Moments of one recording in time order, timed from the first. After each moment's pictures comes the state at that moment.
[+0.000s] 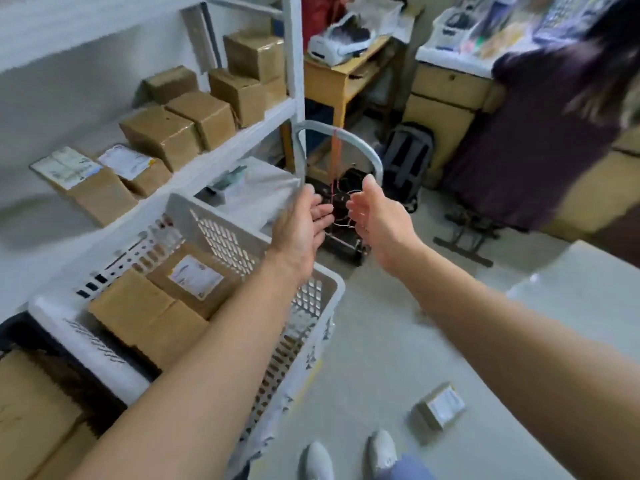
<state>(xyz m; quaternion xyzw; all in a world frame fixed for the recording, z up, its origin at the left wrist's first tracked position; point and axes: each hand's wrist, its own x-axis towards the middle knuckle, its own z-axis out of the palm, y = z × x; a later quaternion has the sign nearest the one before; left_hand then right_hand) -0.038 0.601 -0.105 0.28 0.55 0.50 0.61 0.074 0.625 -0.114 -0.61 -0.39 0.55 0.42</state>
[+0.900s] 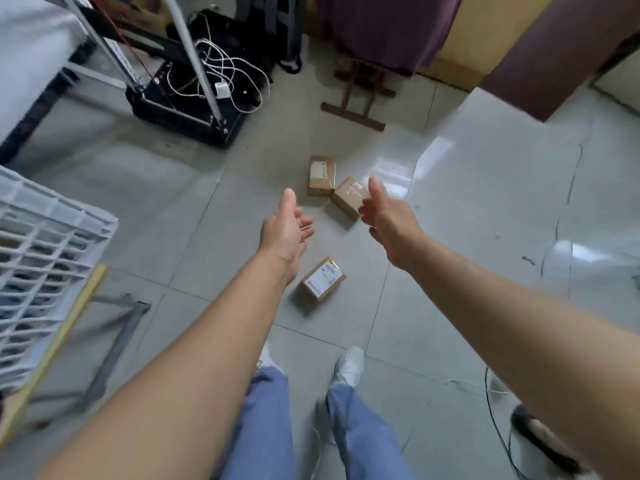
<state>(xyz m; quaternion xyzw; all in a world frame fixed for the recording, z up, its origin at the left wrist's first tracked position) 0.347 0.498 -0.346 0.18 0.64 0.29 0.69 0.491 0.486 -0.335 -0.75 -0.24 0.53 0.31</state>
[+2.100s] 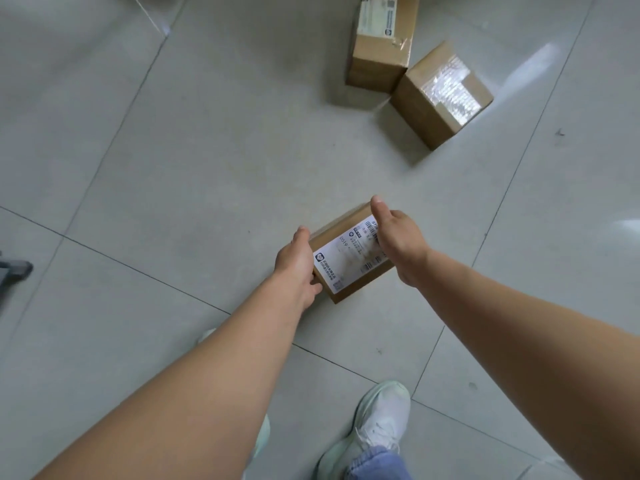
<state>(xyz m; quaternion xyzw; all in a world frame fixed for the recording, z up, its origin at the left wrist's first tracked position) 0.371 0.503 -0.853 -0.04 0.73 0.15 0.67 0.505 0.519 -0.863 -0.79 -0.22 0.56 0.12</state>
